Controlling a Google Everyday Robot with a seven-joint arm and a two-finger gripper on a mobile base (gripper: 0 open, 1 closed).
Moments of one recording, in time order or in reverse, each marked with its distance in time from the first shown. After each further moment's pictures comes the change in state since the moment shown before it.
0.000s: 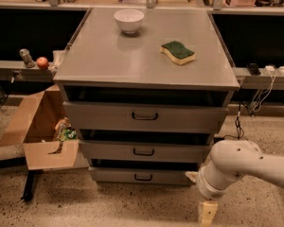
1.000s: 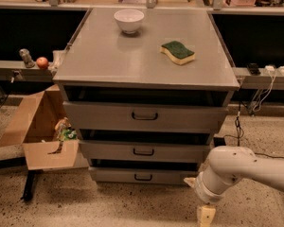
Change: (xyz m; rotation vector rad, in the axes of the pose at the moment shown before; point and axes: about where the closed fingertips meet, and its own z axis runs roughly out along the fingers) arm 0.009 0.003 0.037 -0.051 -0.026 0.007
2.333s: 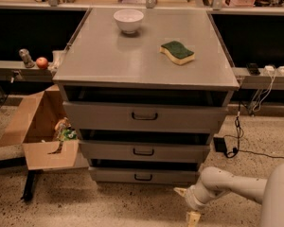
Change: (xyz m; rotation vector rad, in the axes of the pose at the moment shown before) arm 0.055 -0.072 0.187 0.013 -0.159 -0.085
